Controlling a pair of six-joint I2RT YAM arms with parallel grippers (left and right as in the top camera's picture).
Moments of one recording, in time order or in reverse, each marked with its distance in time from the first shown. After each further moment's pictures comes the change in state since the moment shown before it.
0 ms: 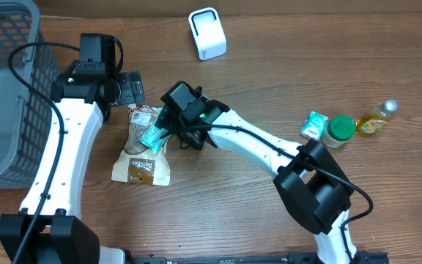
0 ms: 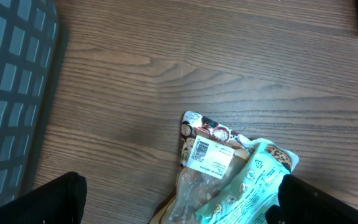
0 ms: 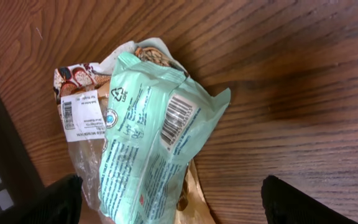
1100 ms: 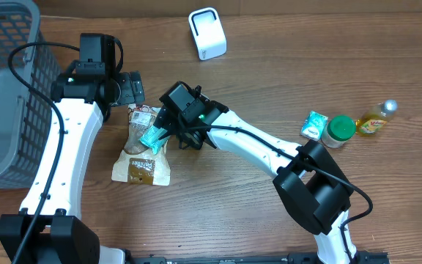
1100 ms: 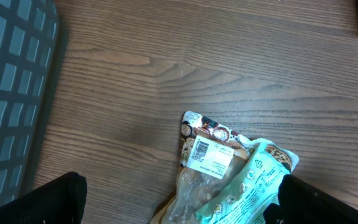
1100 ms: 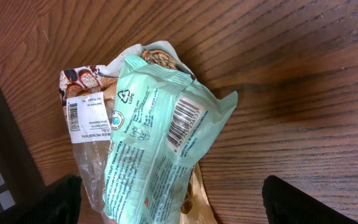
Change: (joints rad) left arm 0.000 0.000 0.000 0.000 0.000 0.000; right arm 0.005 0.000 0.000 0.014 0.014 0.000
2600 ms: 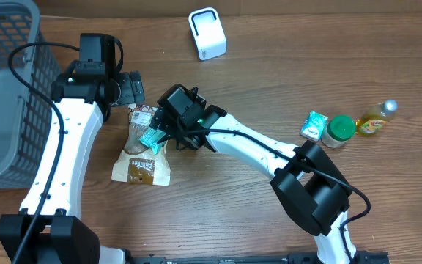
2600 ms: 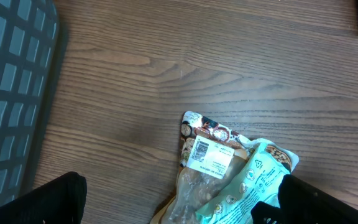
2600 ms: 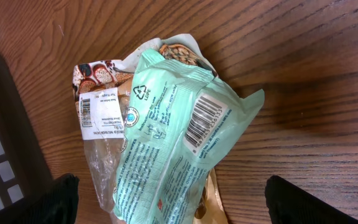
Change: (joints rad) left arm 0.000 0.000 0.000 0.000 0.000 0.000; right arm 0.014 0.001 -0.031 0.083 0.002 0.000
